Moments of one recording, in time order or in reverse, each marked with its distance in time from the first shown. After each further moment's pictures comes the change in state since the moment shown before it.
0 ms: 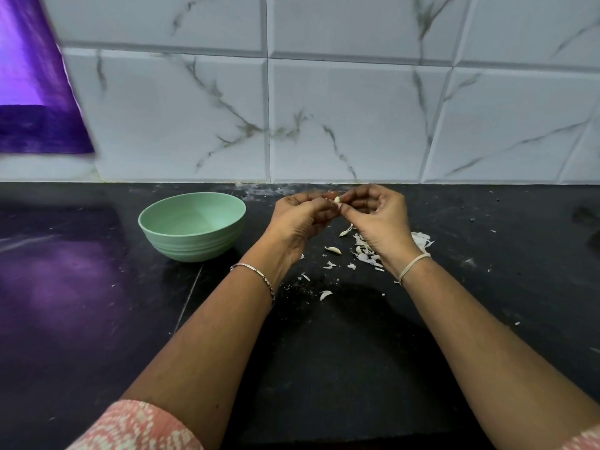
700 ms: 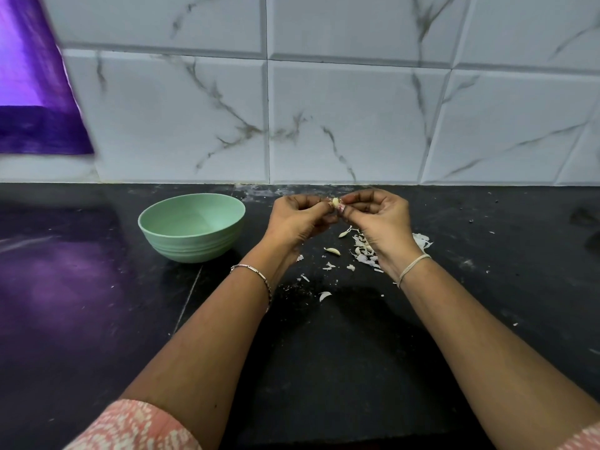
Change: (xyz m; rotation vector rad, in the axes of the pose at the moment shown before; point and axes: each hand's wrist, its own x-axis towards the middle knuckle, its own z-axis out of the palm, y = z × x) left_hand -0.004 -0.002 0.000 0.180 0.069 0.085; right_hand 0.000 0.001 0.000 0.192 0.024 0.097
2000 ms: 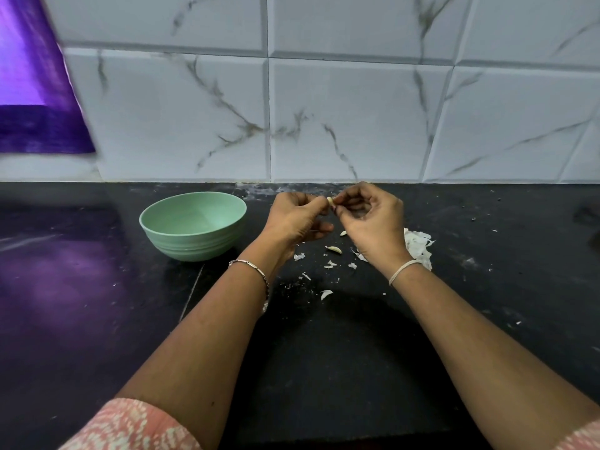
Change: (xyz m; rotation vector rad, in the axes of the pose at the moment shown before) left_hand -0.001 0.008 -0.003 0.143 -0.006 -0.041; right_hand -0.005 0.005 0.009 -0.320 0.002 -0.345
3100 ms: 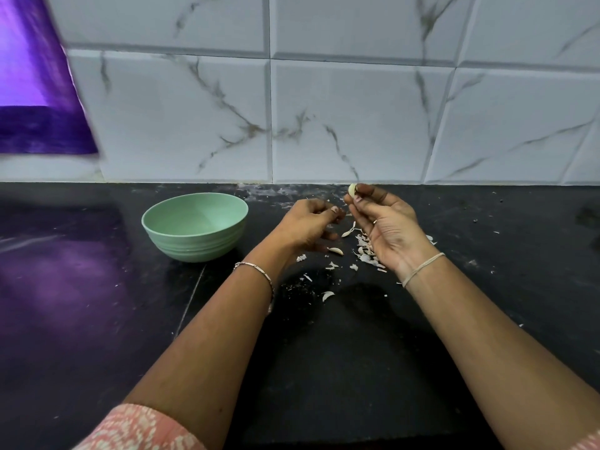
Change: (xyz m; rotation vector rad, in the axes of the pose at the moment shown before) left_hand -0.001 -0.002 0.003 0.230 -0.194 -0.022; right_hand 0.009 -0.006 -0.014 0.845 0.049 0.648
